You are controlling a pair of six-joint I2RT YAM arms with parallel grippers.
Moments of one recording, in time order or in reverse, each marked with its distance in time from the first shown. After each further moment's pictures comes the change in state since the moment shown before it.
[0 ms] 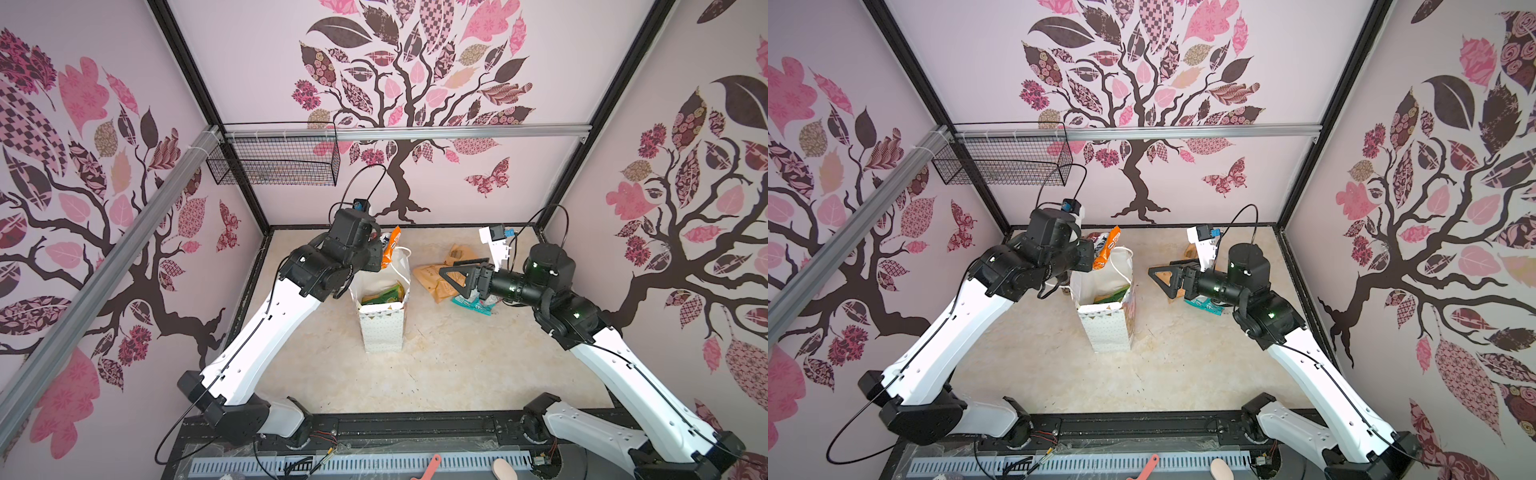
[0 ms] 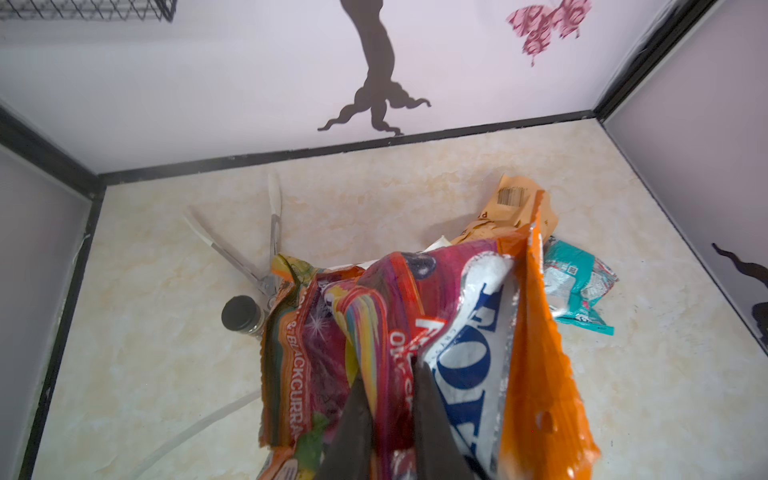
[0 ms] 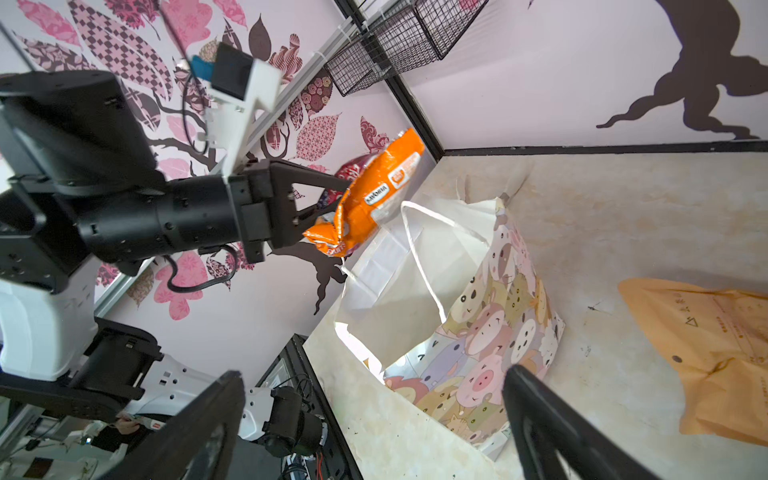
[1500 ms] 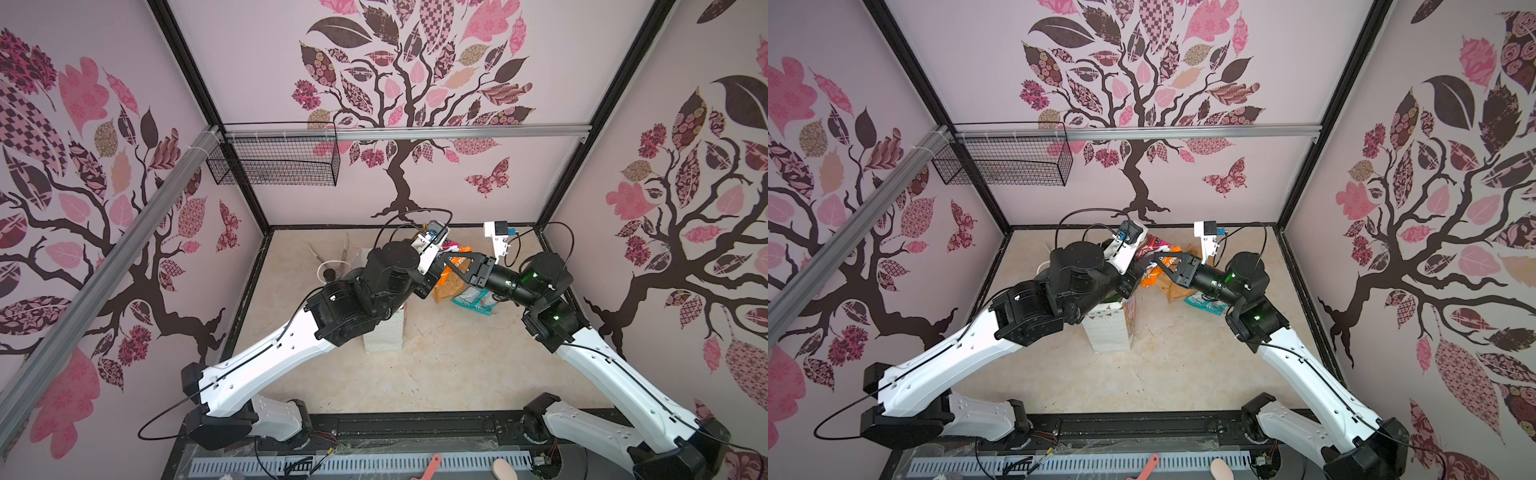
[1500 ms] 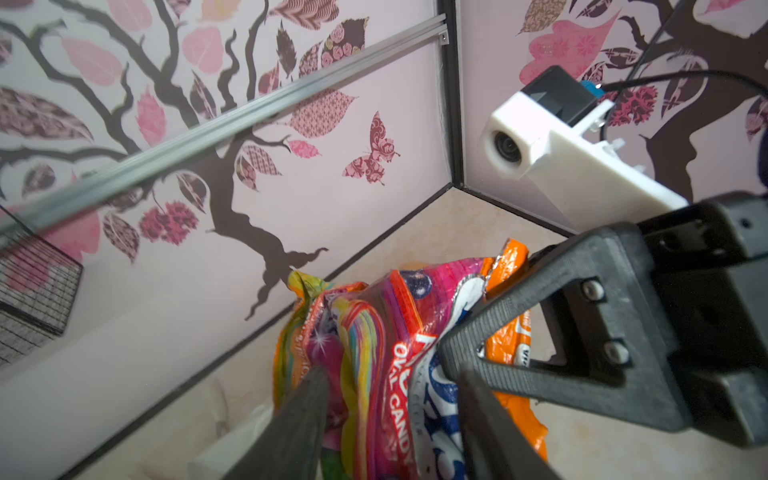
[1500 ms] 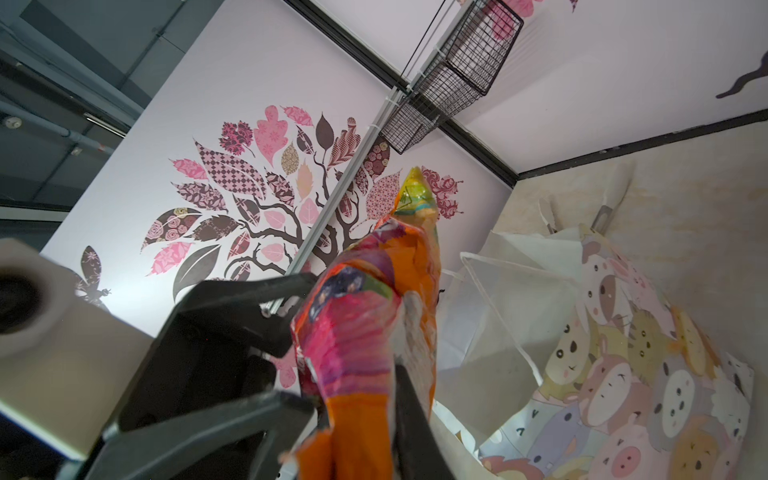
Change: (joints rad) left arm -0.415 -0.037 -0.105 0.425 -0.158 0.381; right arm 0.002 0.017 -0.157 0.452 -0.021 0.425
